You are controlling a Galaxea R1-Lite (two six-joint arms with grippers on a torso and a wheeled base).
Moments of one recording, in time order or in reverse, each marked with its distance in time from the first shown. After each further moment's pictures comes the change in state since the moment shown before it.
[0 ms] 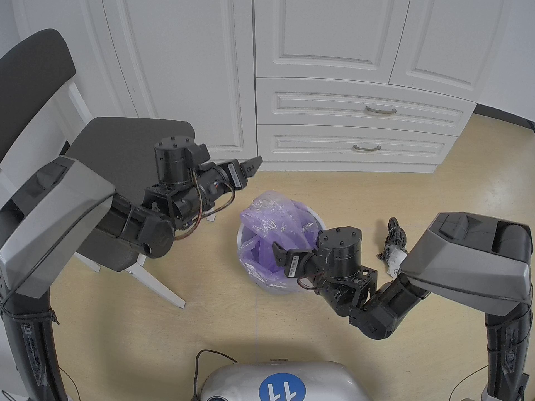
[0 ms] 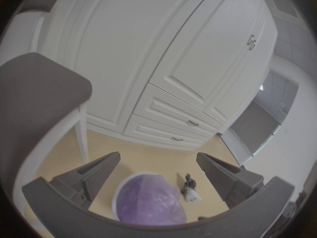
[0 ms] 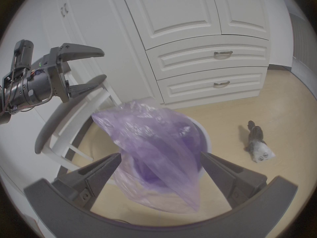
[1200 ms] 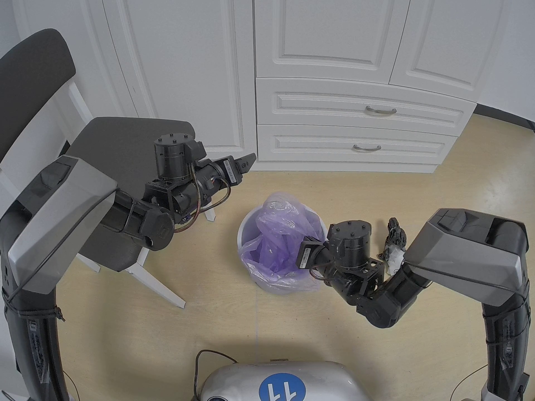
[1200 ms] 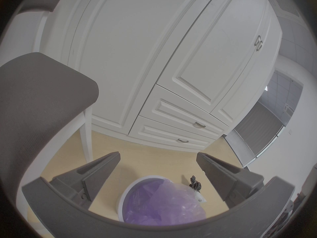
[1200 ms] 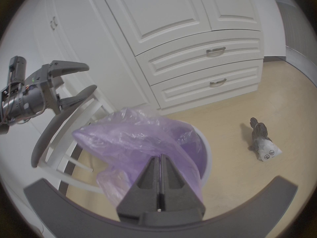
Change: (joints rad) left arm 0.020 0.040 -0.073 0.046 -0.007 0.000; right arm -0.082 0.030 -0.023 -0.010 0.065 0.024
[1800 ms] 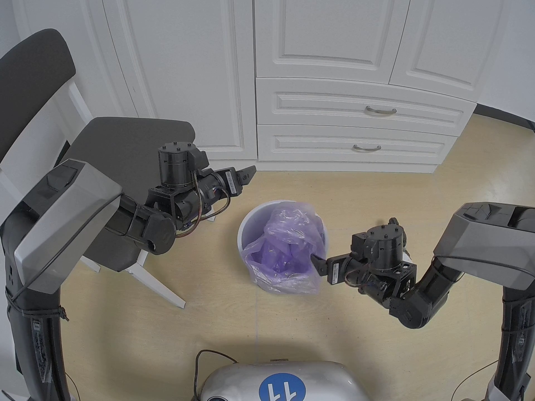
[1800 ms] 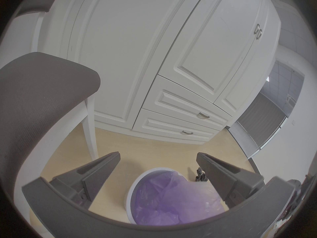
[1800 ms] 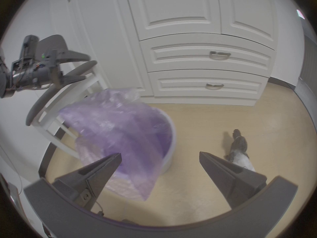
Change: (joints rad) left arm 0.005 0.024 0.010 0.025 -0.001 0.058; right arm -0.099 -0.096 0.217 -0.012 0.117 -0.240
